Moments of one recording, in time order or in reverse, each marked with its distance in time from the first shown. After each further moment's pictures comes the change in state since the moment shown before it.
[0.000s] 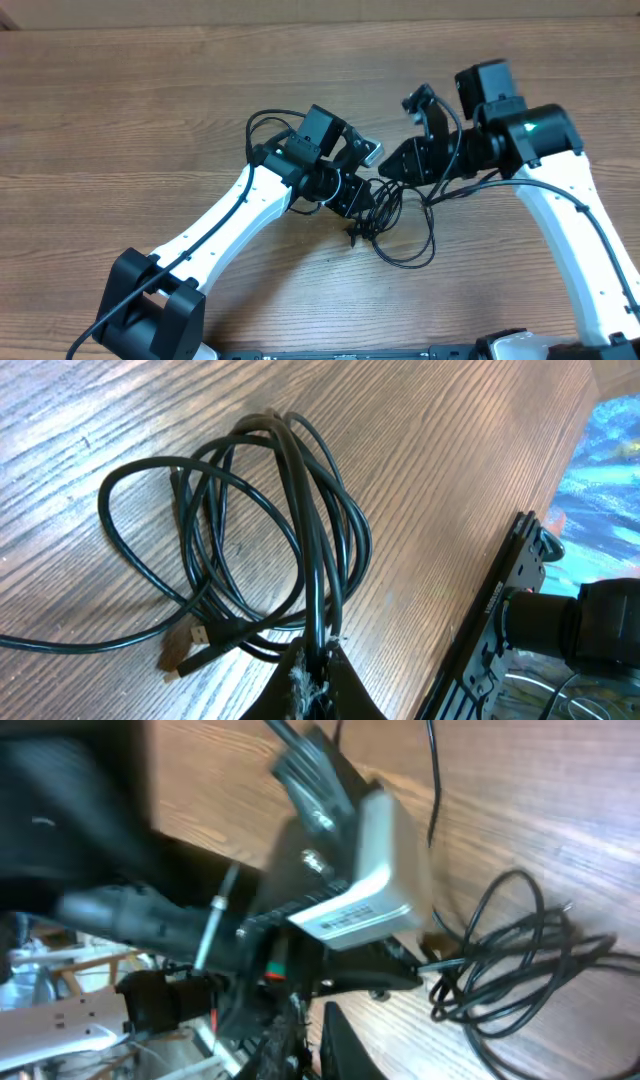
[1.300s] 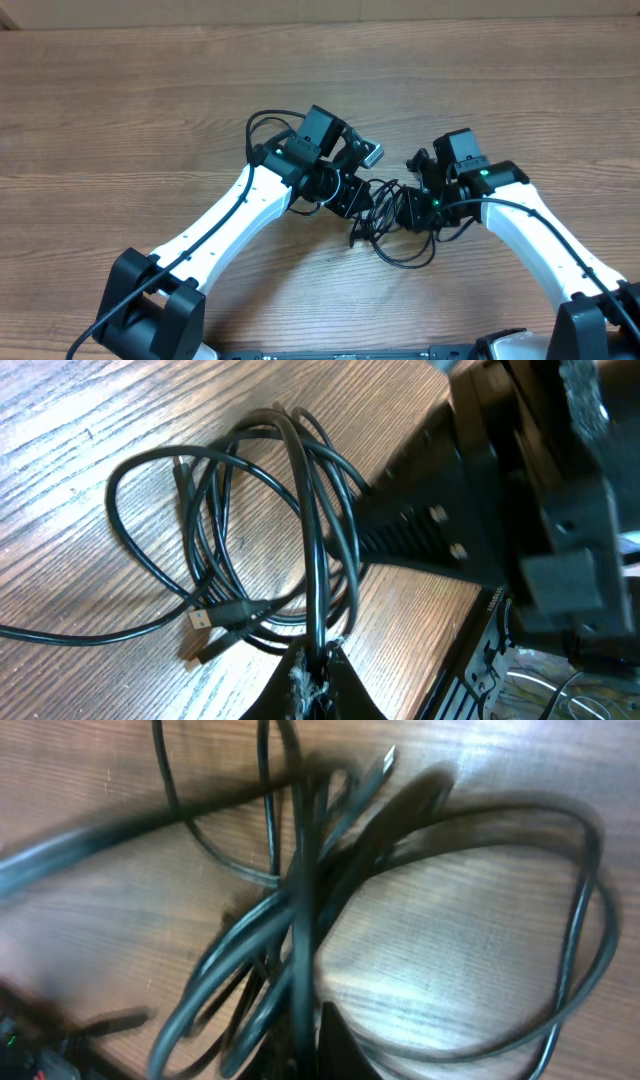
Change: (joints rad) left arm 0.000 0.000 0.000 -0.011 -0.007 0.000; right arm 0.000 0.003 -0.537 0.308 0.254 0.126
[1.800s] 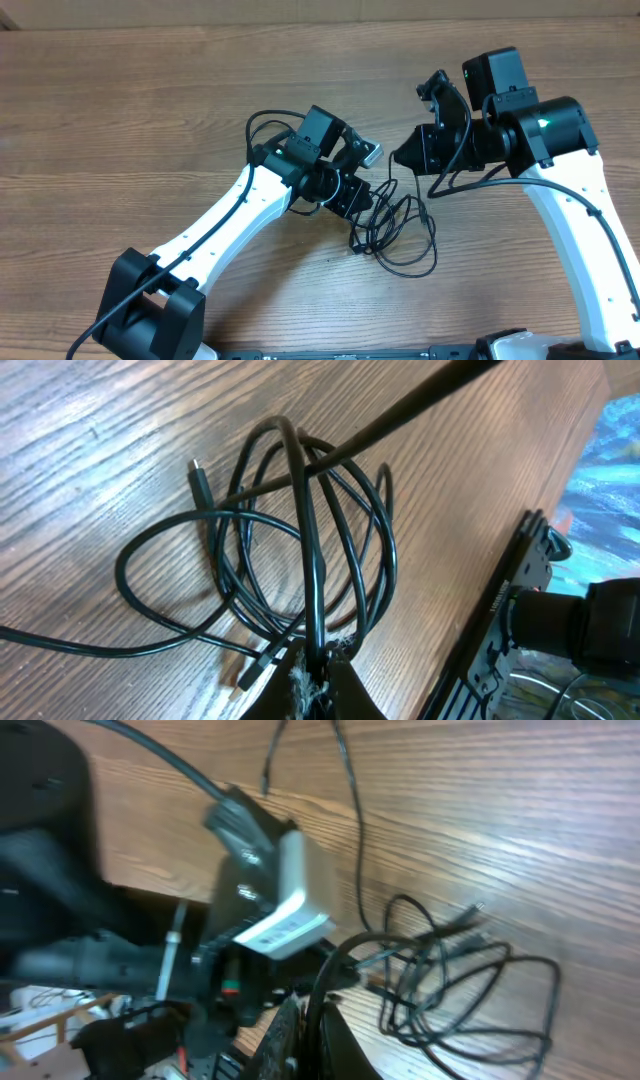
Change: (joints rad) left arm 0.000 0.000 -0.001 0.000 -0.008 0.000; right arm 0.004 -0.001 0.627 -0.348 -0.079 -0.022
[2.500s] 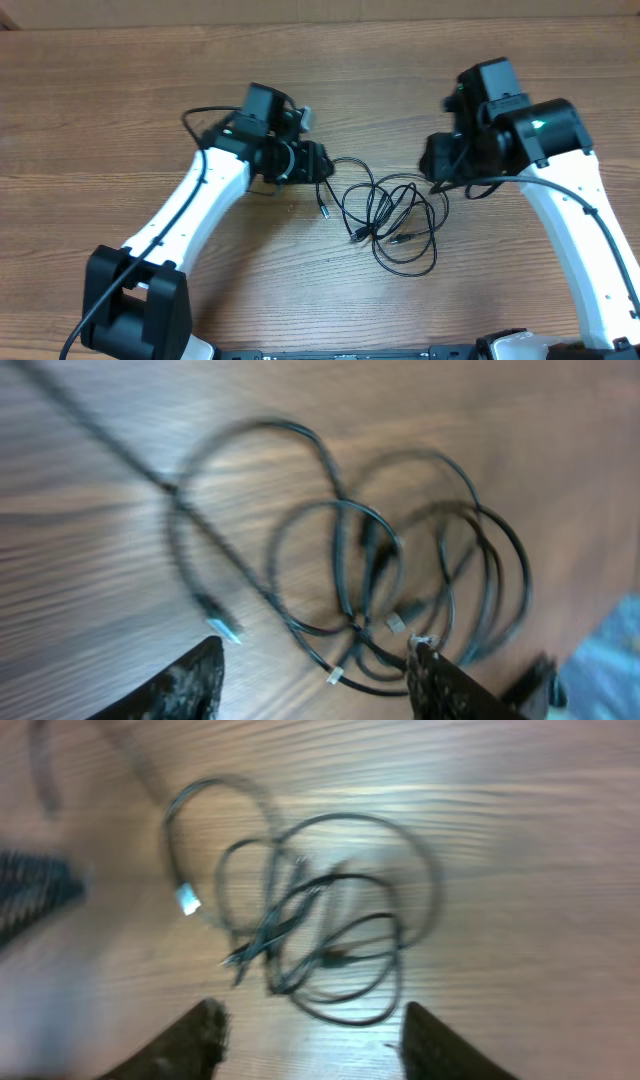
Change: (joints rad) left arm 0.210 0.000 0.000 -0.006 -0.093 -0.259; right arm -0.027 0.000 -0.028 -0.113 0.424 0.184
